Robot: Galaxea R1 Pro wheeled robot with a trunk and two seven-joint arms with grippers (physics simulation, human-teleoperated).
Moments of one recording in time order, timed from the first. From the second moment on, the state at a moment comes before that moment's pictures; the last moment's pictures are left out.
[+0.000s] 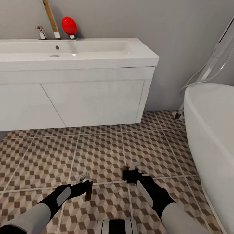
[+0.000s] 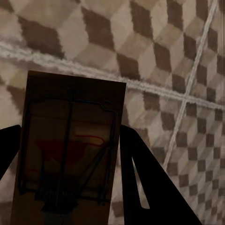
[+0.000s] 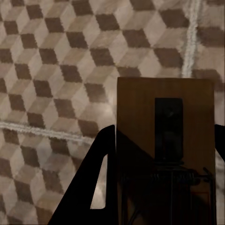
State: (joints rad) left arm -0.70 0.10 -0.35 -0.31 0.82 0.37 -0.34; right arm -0.63 0.07 0.40 -0.73 -0.34 0.32 0.07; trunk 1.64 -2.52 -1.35
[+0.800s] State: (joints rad) left arm -0.85 -0.03 -0.36 -0.40 0.81 0.27 0.26; right arm -0.70 0.17 0.40 -0.47 -0.34 -0.08 0.02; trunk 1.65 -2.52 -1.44
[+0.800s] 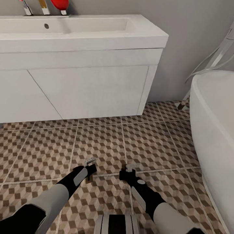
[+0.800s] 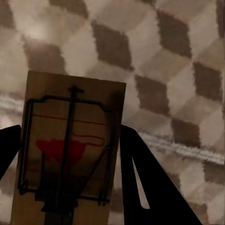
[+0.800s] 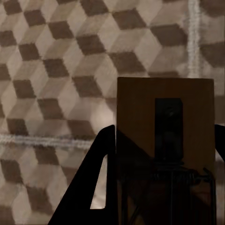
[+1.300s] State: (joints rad) left arm -0.68 0.01 -0.38 -0.96 0.78 0.33 0.52; right arm -0.74 0.17 0.41 -0.60 -0.31 -0.11 -0.06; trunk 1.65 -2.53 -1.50
